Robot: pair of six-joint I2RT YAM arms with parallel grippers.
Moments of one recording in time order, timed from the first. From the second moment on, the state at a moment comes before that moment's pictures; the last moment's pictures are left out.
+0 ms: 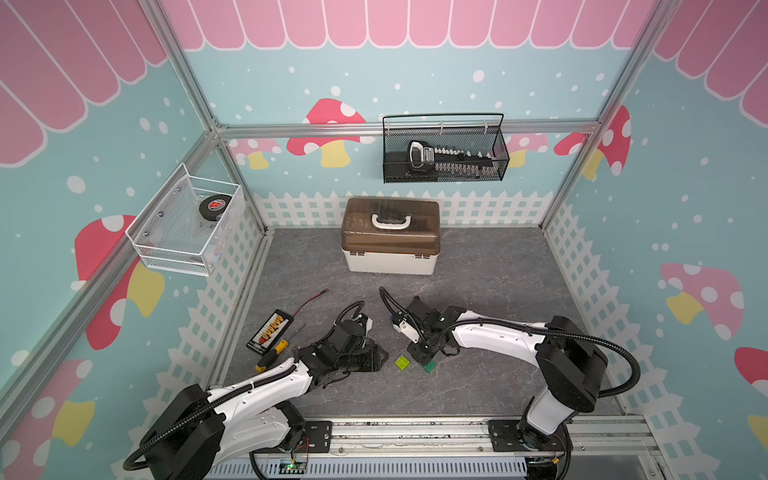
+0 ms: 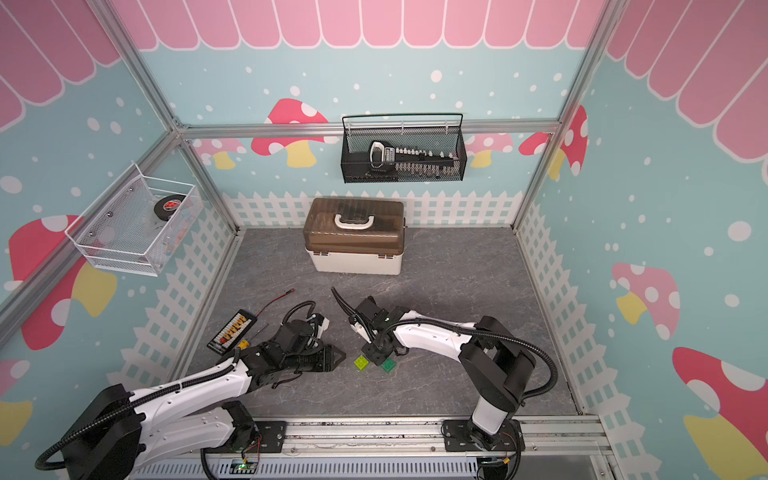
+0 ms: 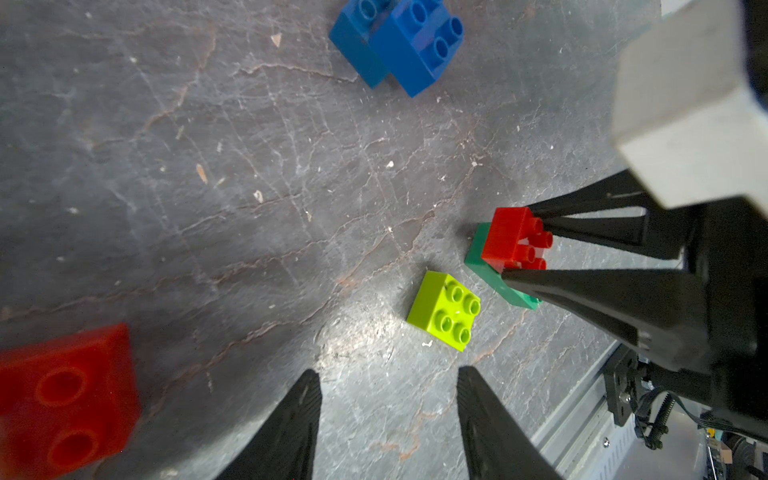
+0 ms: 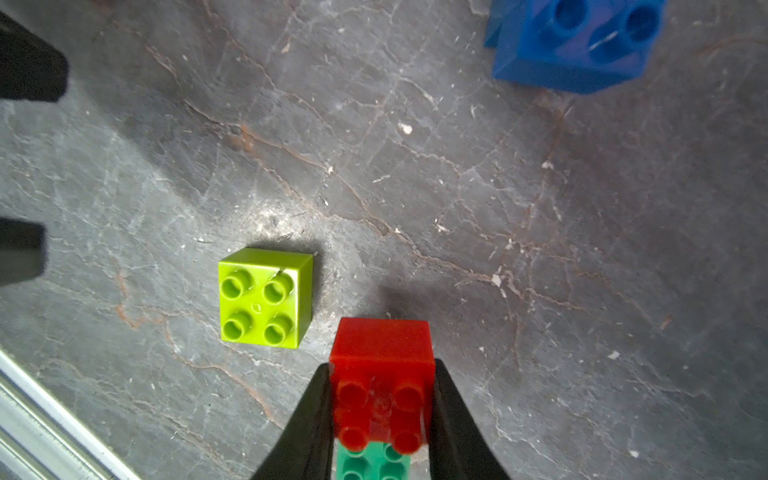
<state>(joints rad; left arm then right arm) -0.73 1.10 0.43 -0.18 0.21 -0.70 0.92 1.68 1.05 -0.67 -0.03 0.03</state>
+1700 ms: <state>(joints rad) -0.73 1.12 0.43 -0.18 0.20 -0.70 0.75 1.77 1.18 -0.69 0.06 0.03</state>
